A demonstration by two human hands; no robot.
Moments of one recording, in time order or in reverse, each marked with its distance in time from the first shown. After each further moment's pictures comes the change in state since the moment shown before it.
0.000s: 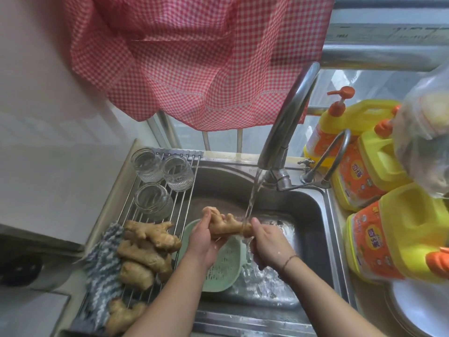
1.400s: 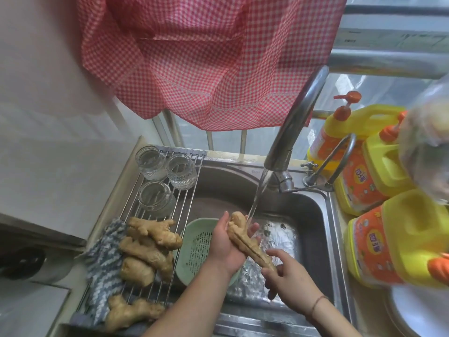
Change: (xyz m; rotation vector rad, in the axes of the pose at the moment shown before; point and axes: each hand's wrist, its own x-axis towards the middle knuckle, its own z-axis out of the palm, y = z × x) left_hand -0.021 -0.026 0.037 -0.257 -0.155 -0.192; right_hand -0.047 0.038 -0.022 -0.224 -0.105 0.040
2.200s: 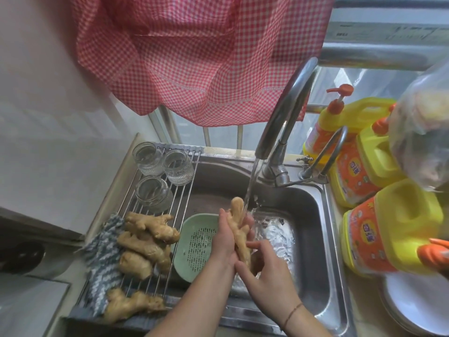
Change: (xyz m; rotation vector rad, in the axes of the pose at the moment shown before) left_hand -0.012 -0.014 0.012 0.126 0.134 0.102; right_hand -0.014 -0.005 0.039 -0.020 0.290 -0.365
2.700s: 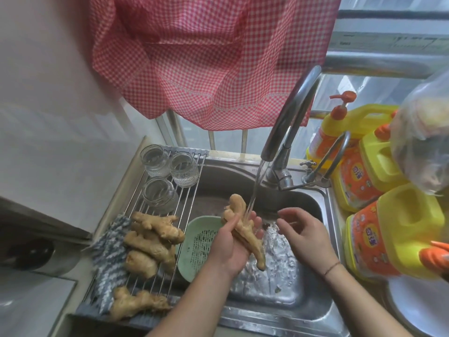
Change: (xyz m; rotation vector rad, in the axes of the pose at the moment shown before) left_hand -0.019 0.010 -0.005 -0.127 -0.166 -0.036; right_hand 0.059 0.008 -0.067 -0.017 0.148 -0.059
